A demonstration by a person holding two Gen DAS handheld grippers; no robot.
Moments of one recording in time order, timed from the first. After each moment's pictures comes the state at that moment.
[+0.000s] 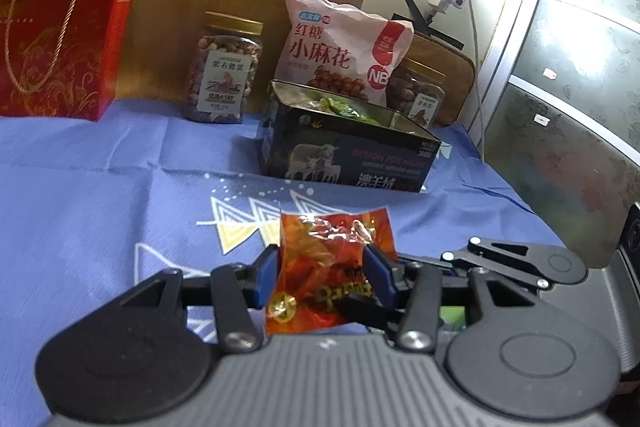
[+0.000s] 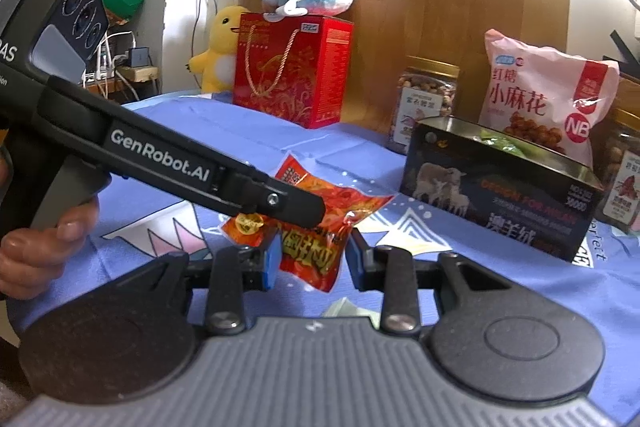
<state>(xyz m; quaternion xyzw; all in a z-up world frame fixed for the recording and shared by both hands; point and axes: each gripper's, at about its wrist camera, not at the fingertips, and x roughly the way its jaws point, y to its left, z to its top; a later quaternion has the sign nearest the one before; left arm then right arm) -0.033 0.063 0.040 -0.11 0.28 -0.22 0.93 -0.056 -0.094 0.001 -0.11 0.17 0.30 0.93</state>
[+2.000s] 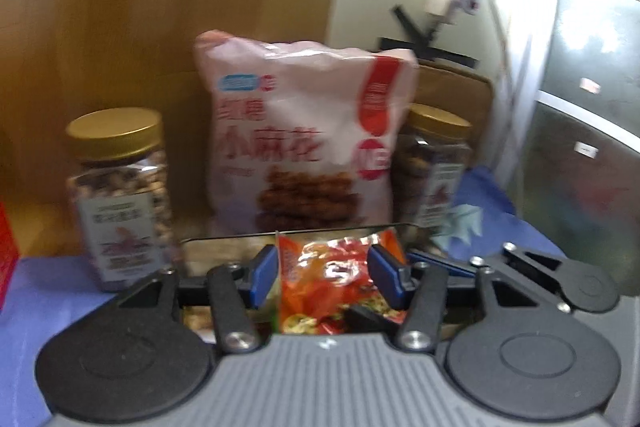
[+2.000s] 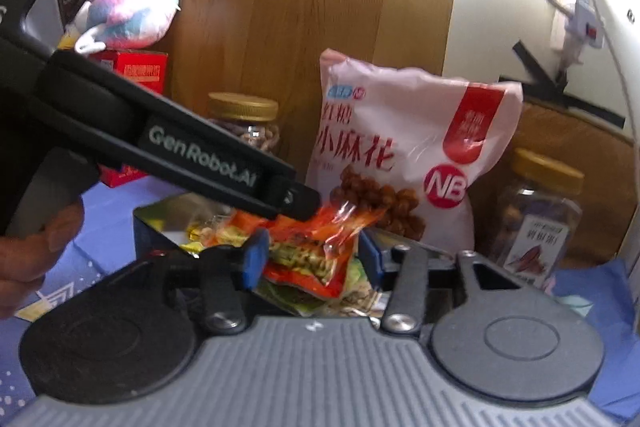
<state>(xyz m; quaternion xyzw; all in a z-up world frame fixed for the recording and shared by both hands) 0.163 -0.032 0.088 -0.04 0.25 -0.22 0.94 0.104 -0.165 0.035 -0.12 0.12 0.15 0.97</state>
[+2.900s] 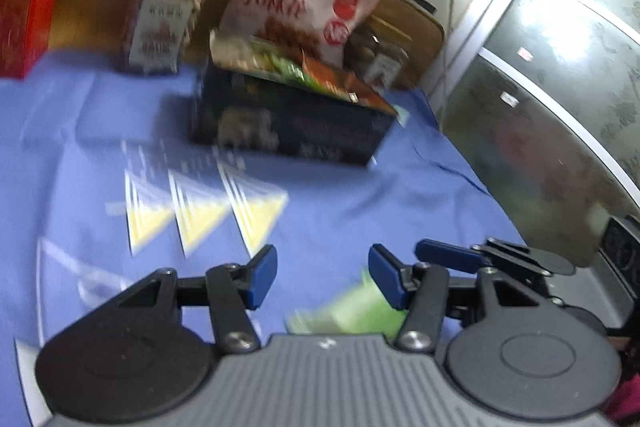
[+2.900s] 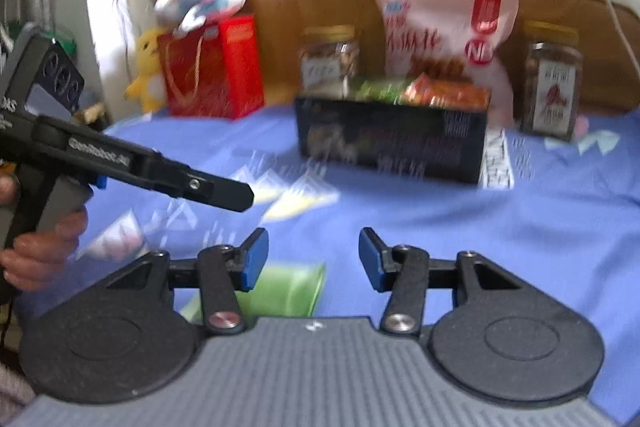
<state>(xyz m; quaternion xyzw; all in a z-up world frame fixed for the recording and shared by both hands) -0.002 0.032 0.041 -0.14 0.37 -0.30 0.87 -0.045 -0.192 0.012 -0.02 0.24 0.25 0.94</state>
